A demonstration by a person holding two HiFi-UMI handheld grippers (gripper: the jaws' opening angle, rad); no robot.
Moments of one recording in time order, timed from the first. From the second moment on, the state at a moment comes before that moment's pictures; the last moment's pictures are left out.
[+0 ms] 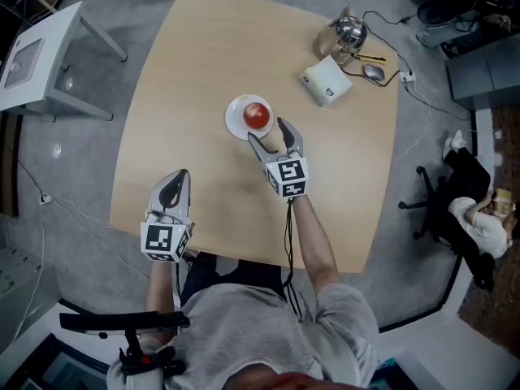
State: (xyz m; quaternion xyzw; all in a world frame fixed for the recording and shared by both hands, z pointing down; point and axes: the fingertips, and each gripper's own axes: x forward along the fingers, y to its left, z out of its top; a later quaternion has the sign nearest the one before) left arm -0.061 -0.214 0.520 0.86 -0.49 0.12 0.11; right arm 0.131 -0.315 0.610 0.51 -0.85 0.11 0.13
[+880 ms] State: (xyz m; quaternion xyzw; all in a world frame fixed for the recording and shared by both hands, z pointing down) left arm -0.070 -0.196 0.487 0.87 -0.46 0.11 0.09; right arm 0.133 -0.259 0.568 0.54 -0.83 0.11 0.11
